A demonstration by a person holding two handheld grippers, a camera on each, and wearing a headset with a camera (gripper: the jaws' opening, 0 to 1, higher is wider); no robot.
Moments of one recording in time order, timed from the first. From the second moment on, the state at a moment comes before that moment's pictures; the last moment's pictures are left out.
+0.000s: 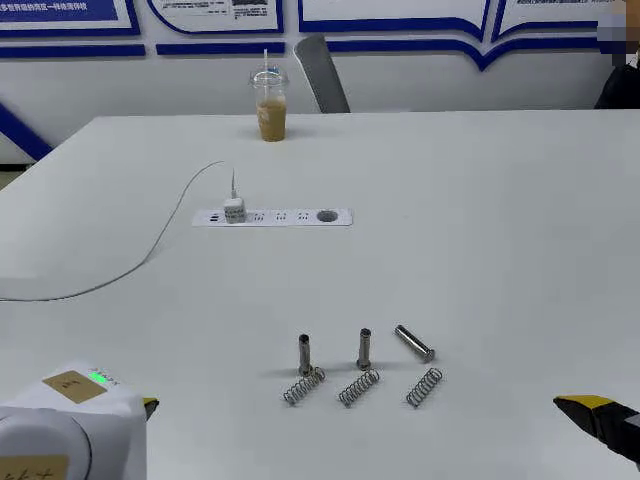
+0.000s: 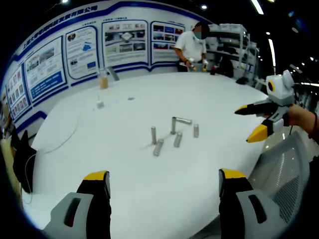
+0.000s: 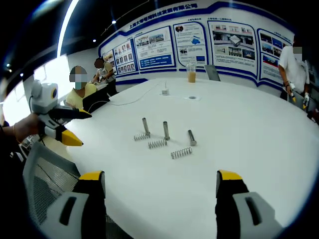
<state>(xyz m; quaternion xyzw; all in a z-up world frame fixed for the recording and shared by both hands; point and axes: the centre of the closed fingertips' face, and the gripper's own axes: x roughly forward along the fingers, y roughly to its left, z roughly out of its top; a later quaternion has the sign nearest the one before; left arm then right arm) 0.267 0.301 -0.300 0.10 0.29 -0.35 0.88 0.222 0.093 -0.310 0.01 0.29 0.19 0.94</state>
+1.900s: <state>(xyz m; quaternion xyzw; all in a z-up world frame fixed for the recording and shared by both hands) 0.273 0.295 -0.307 0.10 0.28 -0.35 0.89 0.340 0.066 -0.322 -0.02 0.28 0.19 0.94</state>
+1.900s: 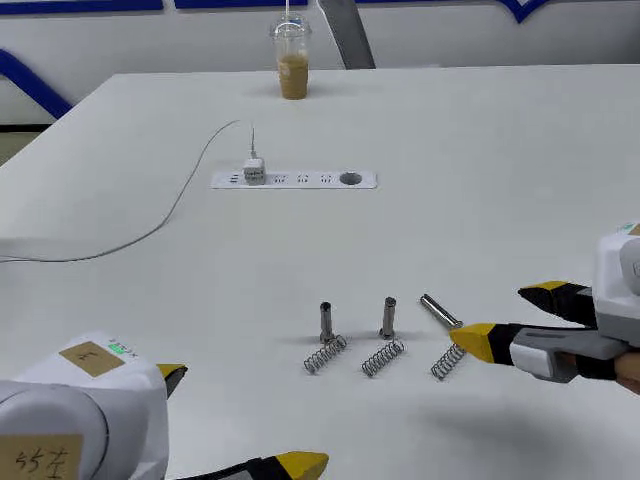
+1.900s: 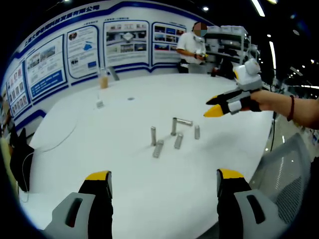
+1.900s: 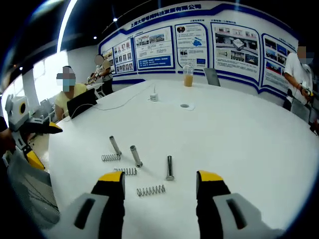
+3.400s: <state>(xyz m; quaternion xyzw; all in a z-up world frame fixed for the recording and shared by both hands) 0.271 0.286 -0.324 0.10 0.29 -0.36 0.88 0.419 0.087 -0.389 -0.02 0.31 0.20 0.93</state>
